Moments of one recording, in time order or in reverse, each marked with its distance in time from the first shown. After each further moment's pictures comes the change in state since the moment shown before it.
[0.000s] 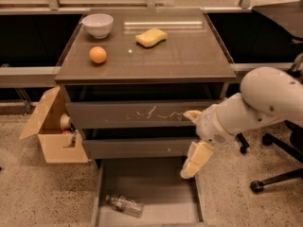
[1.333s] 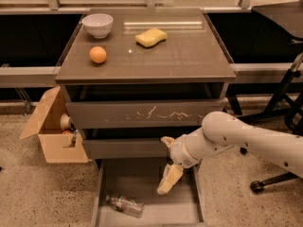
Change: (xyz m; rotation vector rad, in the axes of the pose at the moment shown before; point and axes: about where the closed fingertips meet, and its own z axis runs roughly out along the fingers) arm 0.038 -0.005 0.167 -0.100 -0.092 -0.011
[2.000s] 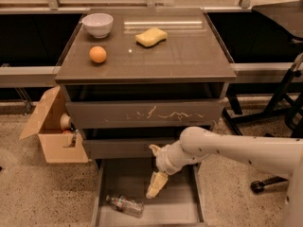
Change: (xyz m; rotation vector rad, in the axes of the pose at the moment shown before) arm 0.032 -0.024 0.090 0.026 0.043 -0.069
